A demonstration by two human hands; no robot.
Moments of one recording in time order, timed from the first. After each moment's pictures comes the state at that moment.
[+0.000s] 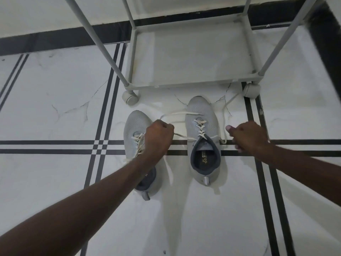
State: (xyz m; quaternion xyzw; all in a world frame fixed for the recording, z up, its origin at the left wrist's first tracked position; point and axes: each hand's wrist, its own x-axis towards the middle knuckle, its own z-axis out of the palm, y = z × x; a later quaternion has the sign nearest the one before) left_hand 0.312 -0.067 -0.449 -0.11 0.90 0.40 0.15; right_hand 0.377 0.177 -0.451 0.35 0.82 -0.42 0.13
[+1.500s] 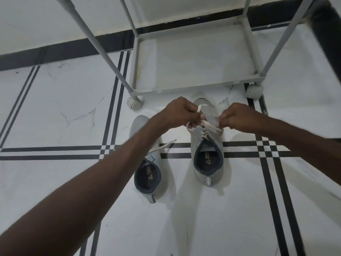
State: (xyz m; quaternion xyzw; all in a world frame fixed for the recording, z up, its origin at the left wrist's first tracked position) left_hand 0.260 -0.028 -0.386 0.18 0.82 0.42 0.35; right_hand 0.333 0.174 -0.398 0.05 0.89 -0.41 0.20
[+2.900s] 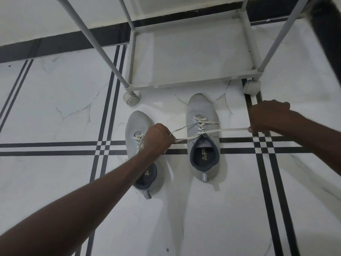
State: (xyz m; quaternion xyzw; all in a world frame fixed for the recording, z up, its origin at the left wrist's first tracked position) left_hand 0.308 -0.072 -0.451 0.00 0.96 0.19 0.22; right_hand 0.337 0.221 -0.408 0.14 0.93 0.07 0.33
